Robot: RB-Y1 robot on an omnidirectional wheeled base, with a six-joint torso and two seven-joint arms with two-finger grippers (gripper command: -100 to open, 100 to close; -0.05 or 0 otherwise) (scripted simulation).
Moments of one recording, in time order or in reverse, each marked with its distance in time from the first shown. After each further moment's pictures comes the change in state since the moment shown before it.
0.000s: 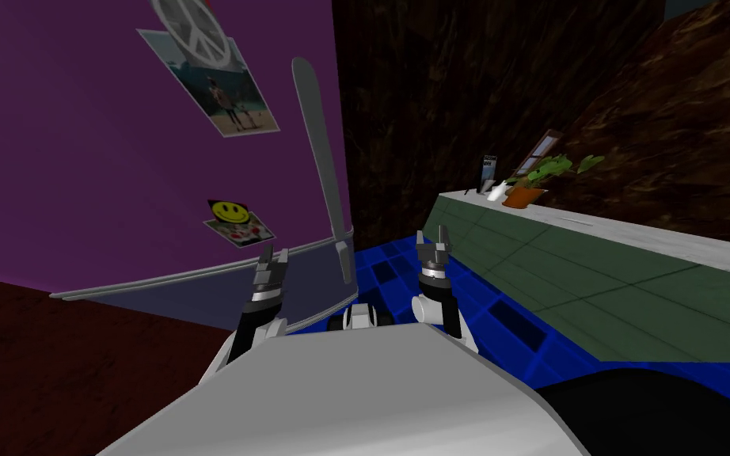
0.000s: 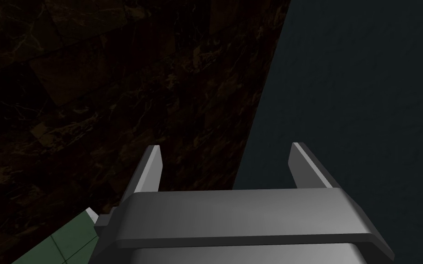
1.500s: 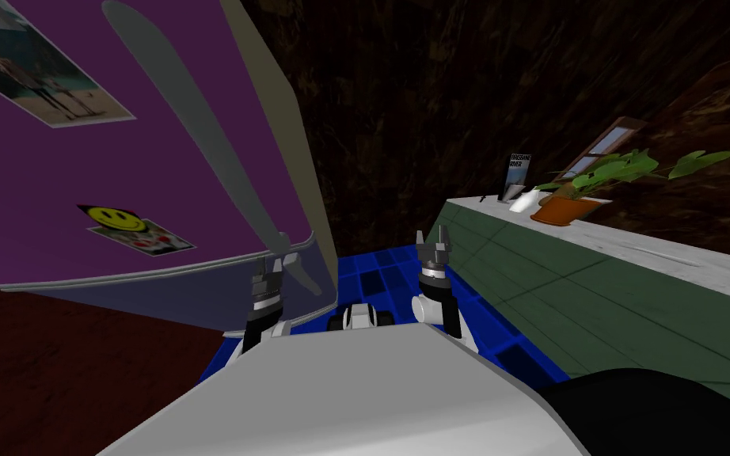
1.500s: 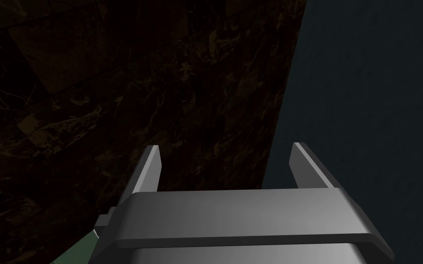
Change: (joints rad) left arm -0.073 -0.055 0.075 0.294 0.091 -0.225 -0.027; right arm 0.000 0.000 0.000 0.000 0.000 0.000 0.000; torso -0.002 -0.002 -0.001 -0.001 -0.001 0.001
